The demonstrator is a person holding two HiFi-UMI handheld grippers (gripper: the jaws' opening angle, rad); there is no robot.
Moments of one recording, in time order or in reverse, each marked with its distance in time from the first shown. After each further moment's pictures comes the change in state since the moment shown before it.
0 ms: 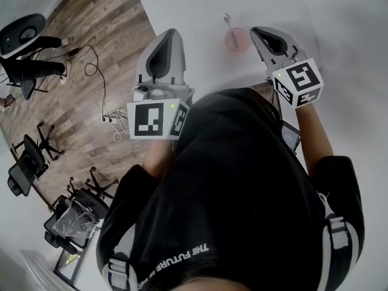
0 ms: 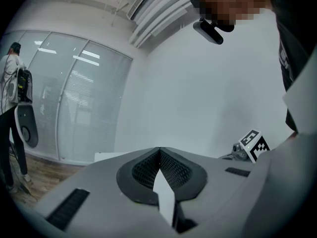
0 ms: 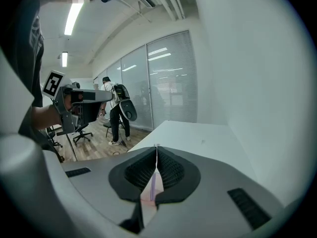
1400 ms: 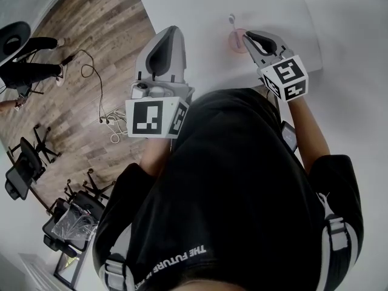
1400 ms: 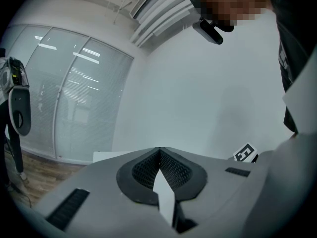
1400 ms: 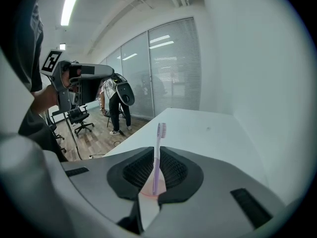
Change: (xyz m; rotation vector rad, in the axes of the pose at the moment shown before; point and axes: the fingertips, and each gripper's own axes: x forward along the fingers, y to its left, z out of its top) left arm 0.002 0.012 -0.002 -0.017 -0.006 -0.035; right arm 0.033 0.013 -0.046 -0.020 0.121 0.008
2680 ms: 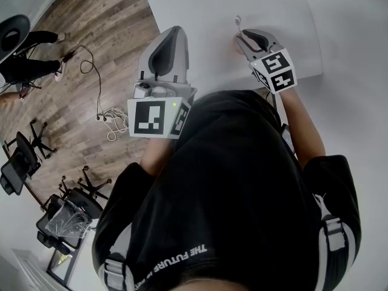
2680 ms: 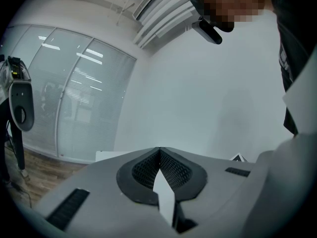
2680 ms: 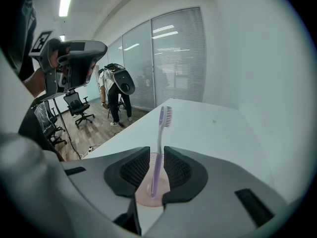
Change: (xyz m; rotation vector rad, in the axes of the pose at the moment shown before) left arm -0.002 0.018 0.009 -0.024 -0.011 0.026; right arm 0.048 0.003 -0.010 -0.036 0.105 0.018
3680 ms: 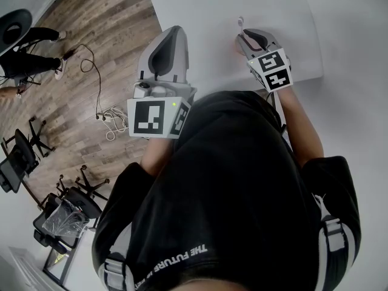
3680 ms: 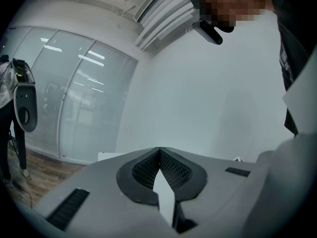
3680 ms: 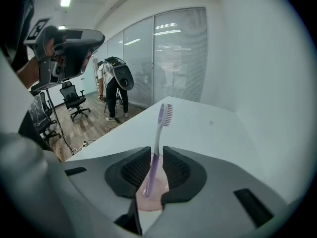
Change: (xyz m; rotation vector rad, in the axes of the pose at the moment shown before) left arm -0.005 0.006 -0.004 0.001 -0.017 0.019; right arm 0.014 -0.005 -0.009 -0.045 0.032 -0.057
